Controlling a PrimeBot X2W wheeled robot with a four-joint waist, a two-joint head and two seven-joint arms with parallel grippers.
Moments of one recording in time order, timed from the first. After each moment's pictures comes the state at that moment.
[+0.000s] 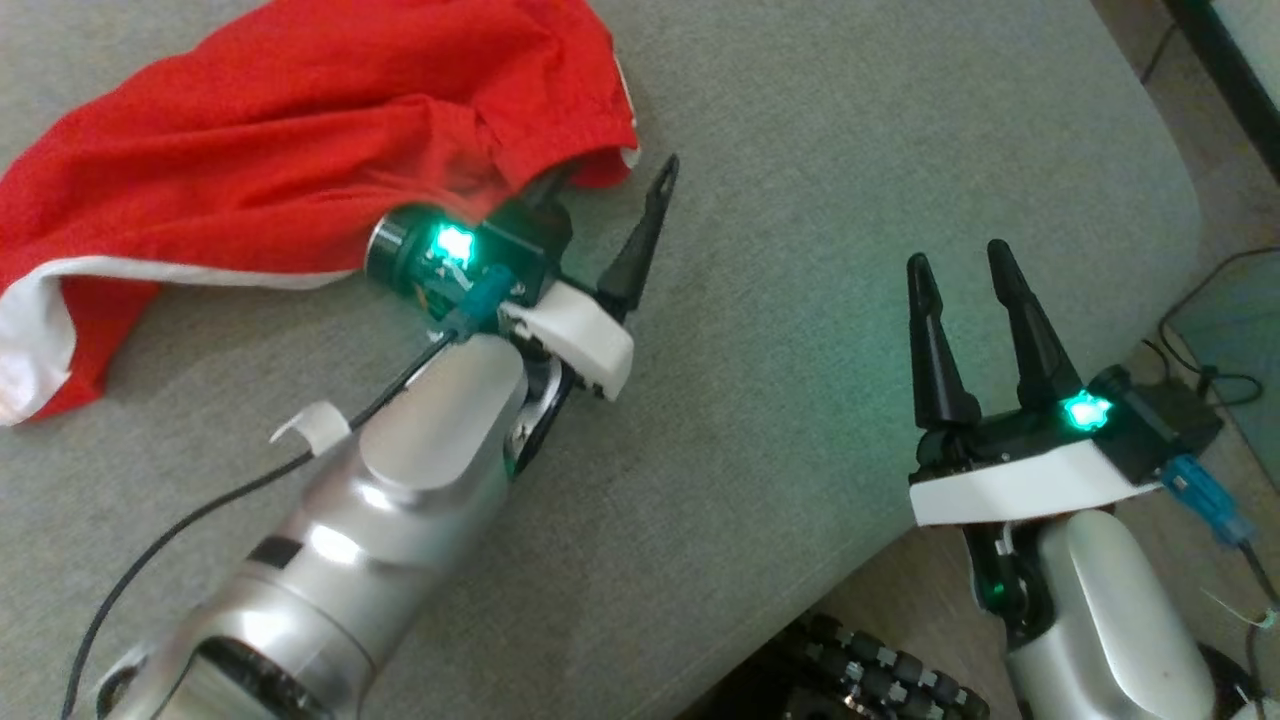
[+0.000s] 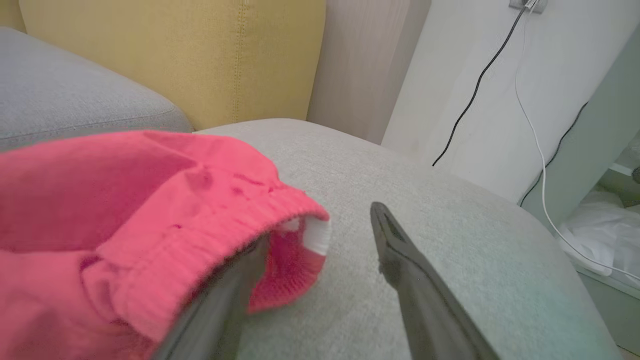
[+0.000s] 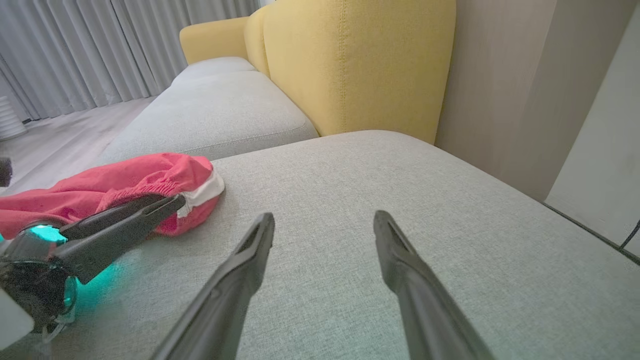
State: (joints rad) left arm -0.86 0.05 -0.85 0.77 -0.50 -0.01 -0.26; right arm -0.21 -0.04 0.17 0.16 0.27 0.13 -0.26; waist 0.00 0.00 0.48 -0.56
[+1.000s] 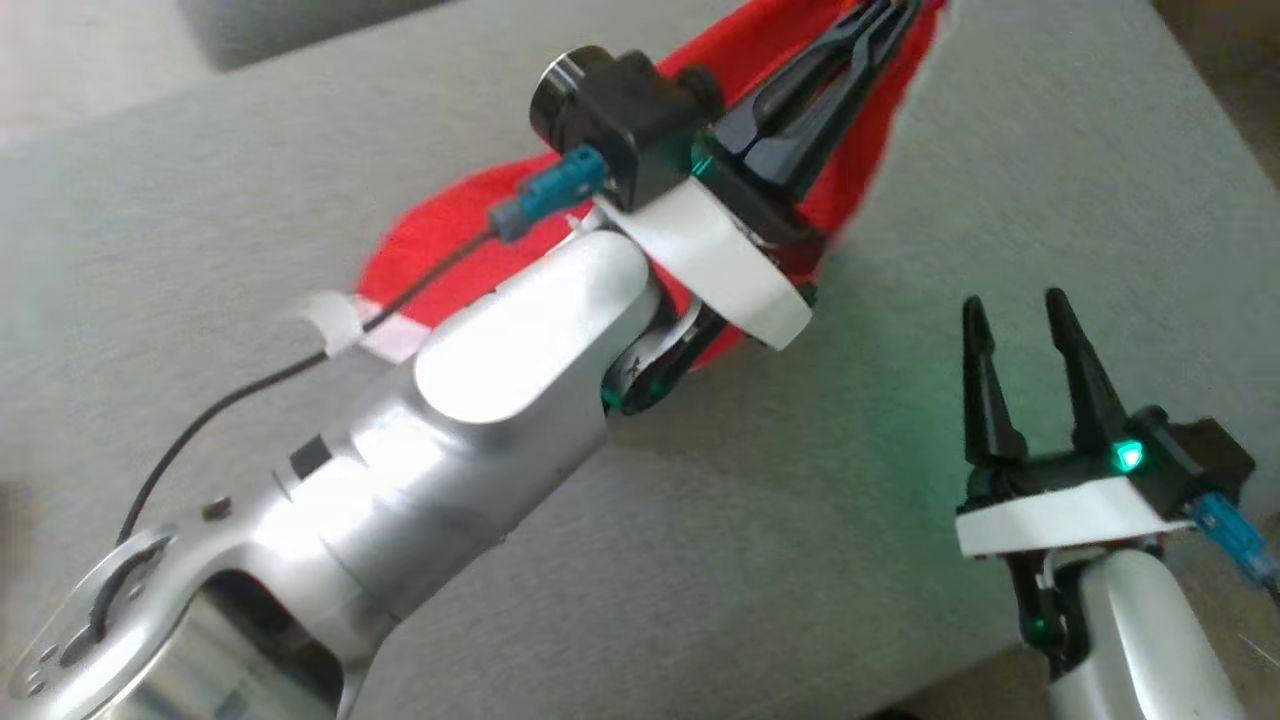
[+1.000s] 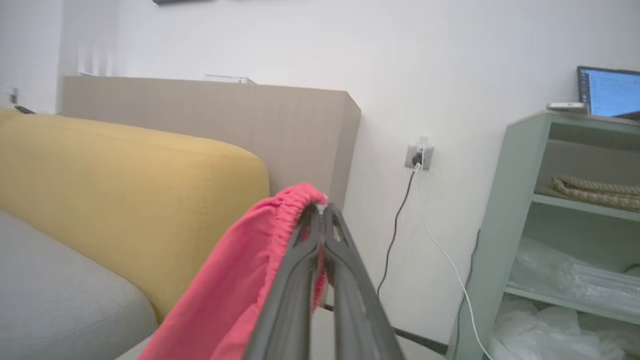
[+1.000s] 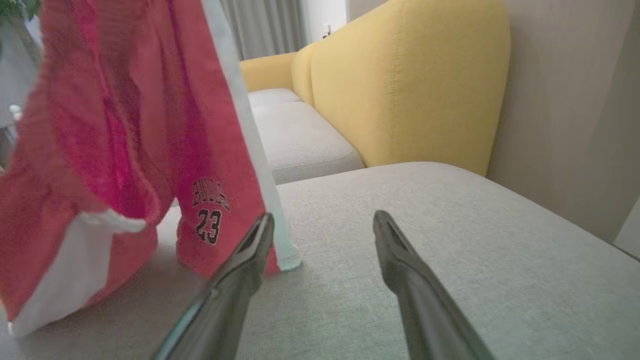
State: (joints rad) left arm -1.07 0.05 -1.04 0.41 -0.84 -0.06 -0.24; right arm -0.15 -0.05 0.07 0.19 0.19 0.13 -0.26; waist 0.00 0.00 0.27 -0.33
